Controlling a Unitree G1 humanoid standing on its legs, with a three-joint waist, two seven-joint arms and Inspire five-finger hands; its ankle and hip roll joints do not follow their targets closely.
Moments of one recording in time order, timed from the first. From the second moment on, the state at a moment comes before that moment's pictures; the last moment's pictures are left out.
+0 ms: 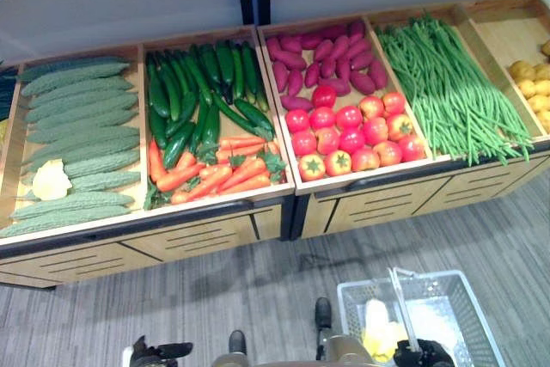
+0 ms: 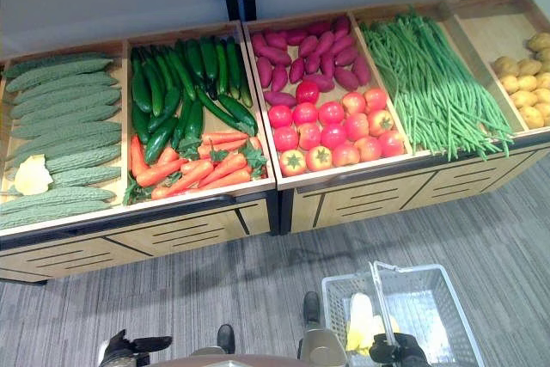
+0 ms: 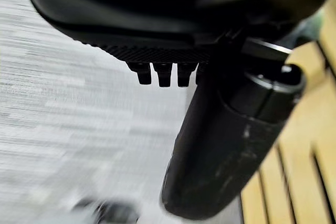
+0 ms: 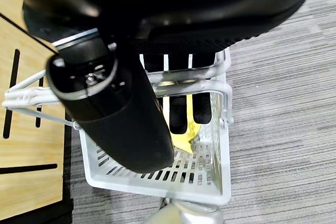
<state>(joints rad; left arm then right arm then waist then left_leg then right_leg) -0.05 0.30 0.21 1.41 -0.26 -0.12 0.39 0.06 -0.35 0.11 1.34 0.20 -0.16 -0.11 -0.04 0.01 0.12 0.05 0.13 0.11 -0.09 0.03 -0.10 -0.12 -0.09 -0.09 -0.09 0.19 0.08</state>
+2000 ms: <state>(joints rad) -0.04 0.62 -0.05 0.36 -0.07 -0.25 0.25 0.09 -0.38 0.07 1.23 0.11 -0.17 -0.04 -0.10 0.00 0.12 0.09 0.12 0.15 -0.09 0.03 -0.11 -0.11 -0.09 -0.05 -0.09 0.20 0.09</state>
